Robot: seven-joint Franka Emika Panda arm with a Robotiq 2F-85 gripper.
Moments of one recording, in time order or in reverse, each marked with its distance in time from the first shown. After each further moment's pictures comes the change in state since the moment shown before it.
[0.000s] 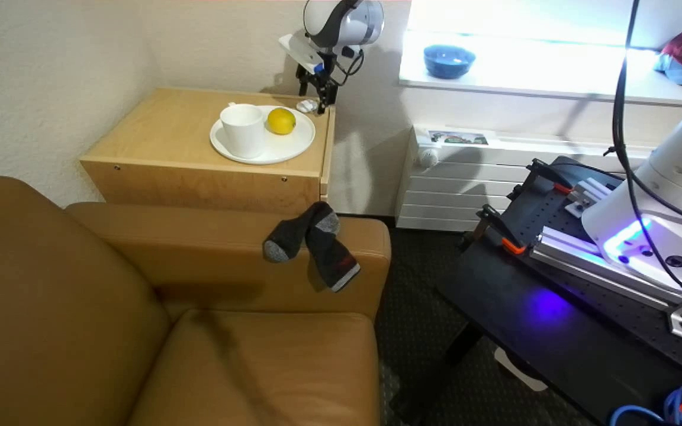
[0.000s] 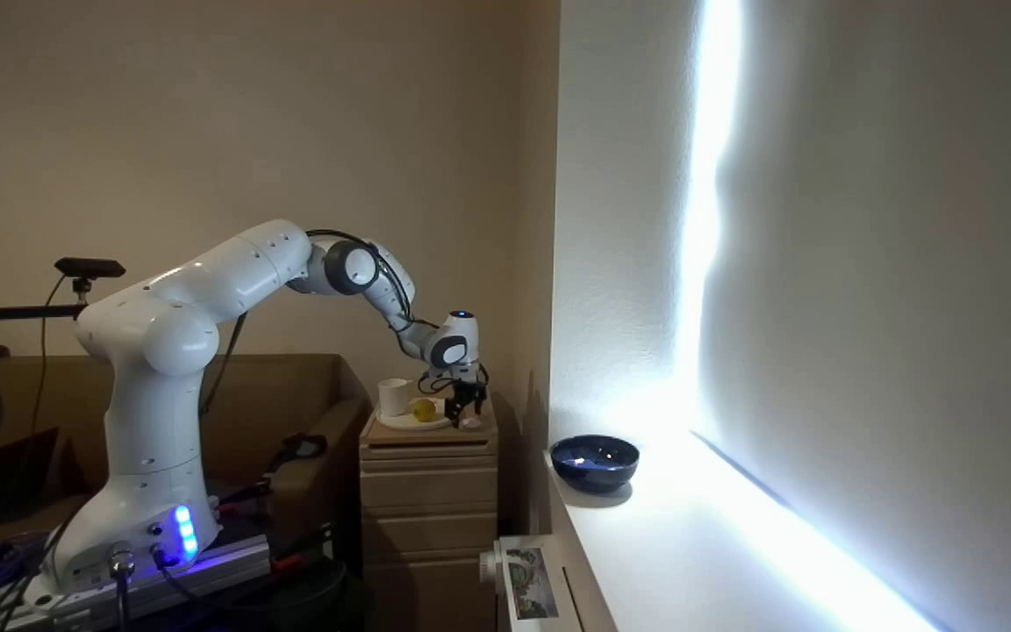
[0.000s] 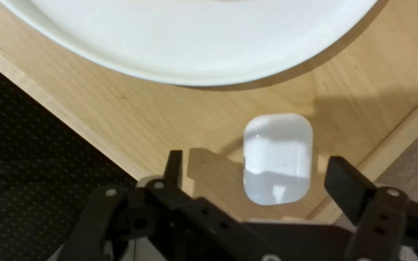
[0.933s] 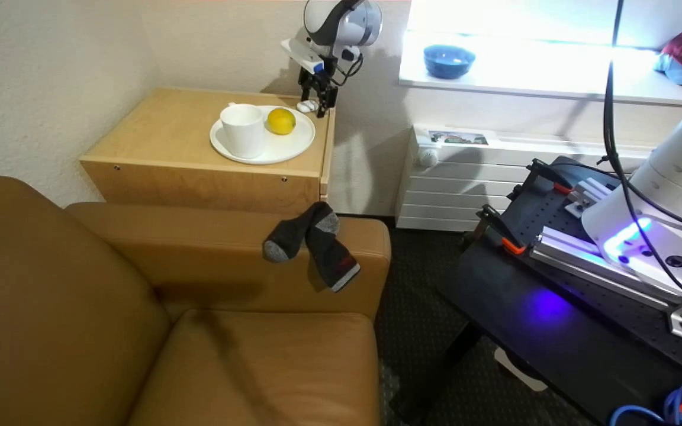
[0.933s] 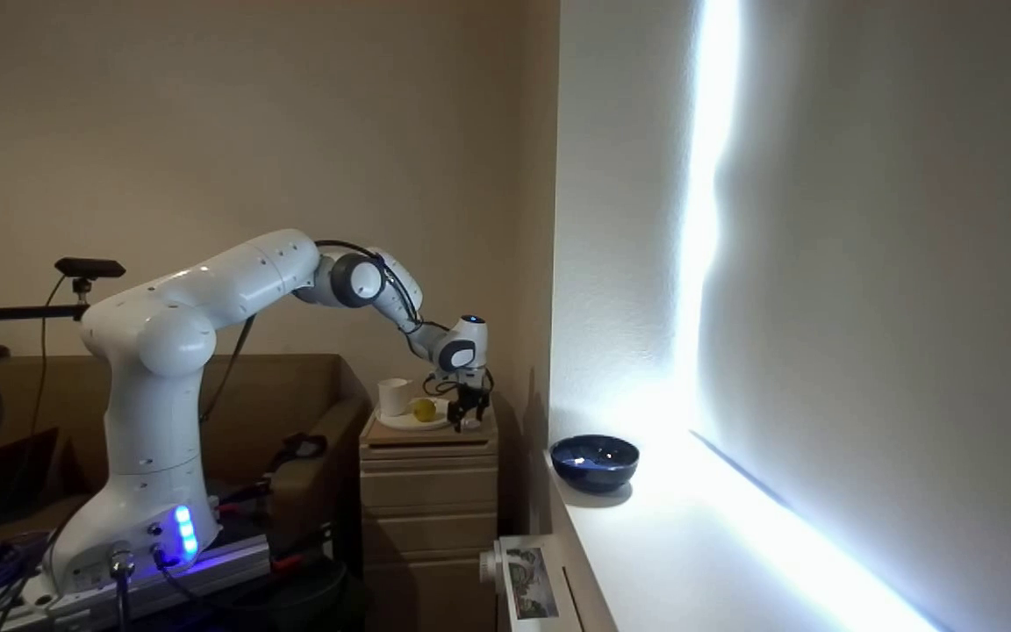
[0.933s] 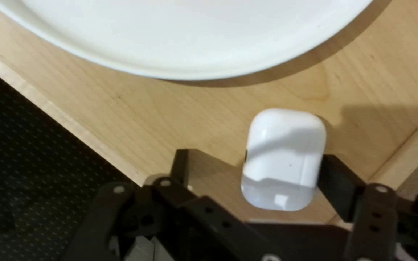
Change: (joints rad) arm -0.051 0.071 0.035 0.119 0.024 -0.115 0.005
